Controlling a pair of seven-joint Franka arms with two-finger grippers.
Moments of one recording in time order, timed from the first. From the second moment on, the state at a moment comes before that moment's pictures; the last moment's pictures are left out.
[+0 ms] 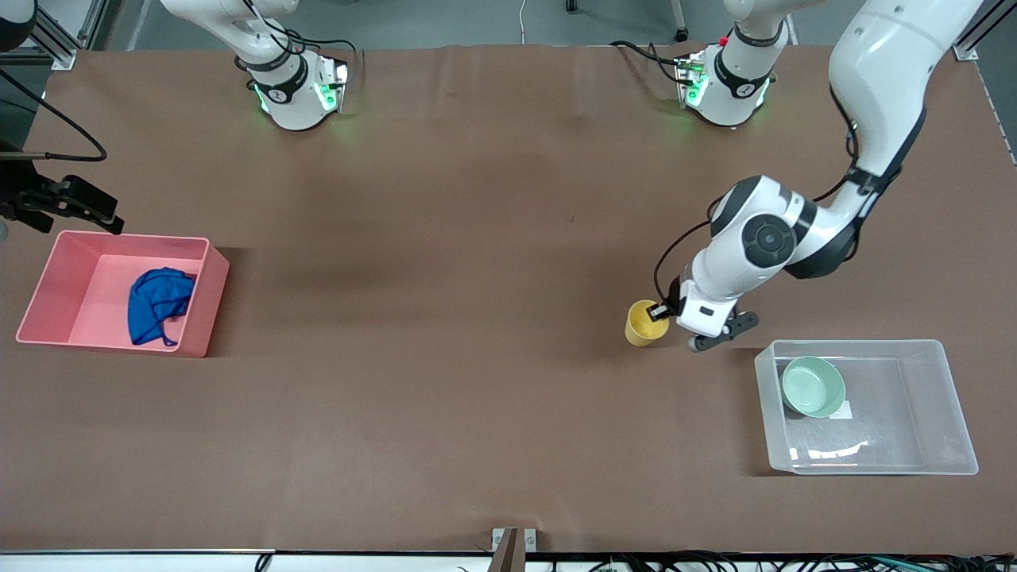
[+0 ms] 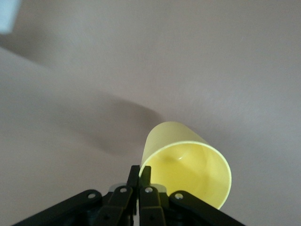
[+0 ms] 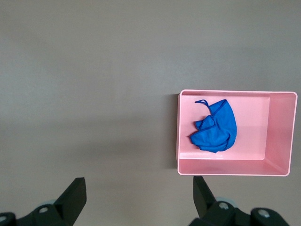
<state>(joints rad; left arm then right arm) 0.32 0.46 -0.73 -1.91 0.30 2.29 -0.99 0.04 0.00 -0.07 -1.58 0.00 1.60 0.01</state>
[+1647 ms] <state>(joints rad) 0.61 0.68 -0.66 -1.49 0.41 2.00 -0.08 0.05 0.01 -0.07 -1.59 0.00 1.62 0.01</state>
